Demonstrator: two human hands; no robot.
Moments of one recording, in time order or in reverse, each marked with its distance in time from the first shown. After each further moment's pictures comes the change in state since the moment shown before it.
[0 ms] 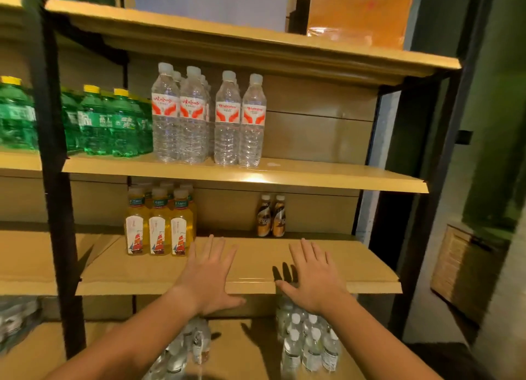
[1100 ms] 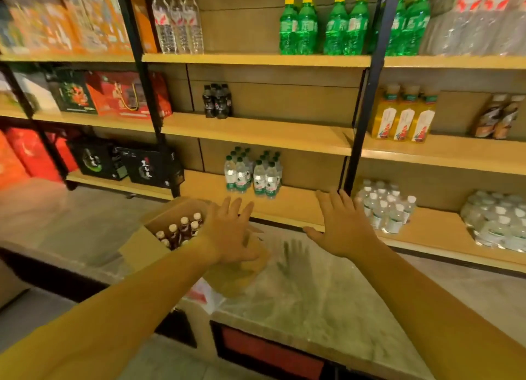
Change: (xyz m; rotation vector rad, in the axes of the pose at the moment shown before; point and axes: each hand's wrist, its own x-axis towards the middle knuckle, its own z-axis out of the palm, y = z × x) left_hand -0.601 -0.420 0.048 0.050 -0.251 -0.242; right_hand -0.247 -0.627 -0.022 0.121 -0.067 -0.278
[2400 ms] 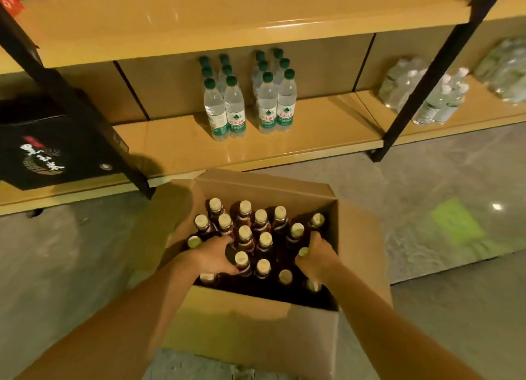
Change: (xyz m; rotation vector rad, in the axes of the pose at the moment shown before) left_hand 0.247 -0.360 0.367 -0.553 -0.831 0.223; right_hand 0.223 -0.344 0.303 0.713 -0.587 0.994
